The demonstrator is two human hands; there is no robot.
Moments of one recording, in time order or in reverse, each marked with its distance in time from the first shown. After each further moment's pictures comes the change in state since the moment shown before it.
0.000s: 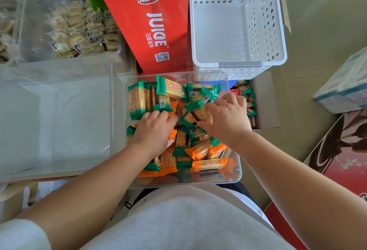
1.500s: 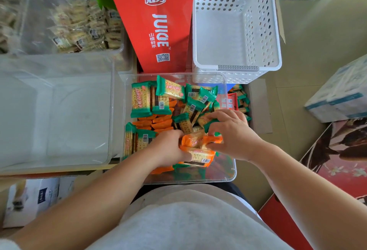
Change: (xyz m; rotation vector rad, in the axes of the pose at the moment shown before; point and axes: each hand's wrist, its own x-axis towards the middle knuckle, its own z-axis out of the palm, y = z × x) left_hand -0.008 0.040 -0.017 -0.842 -0.422 -0.255; right_hand -0.035 0.023 -0.006 0.217 -0.187 -0.201
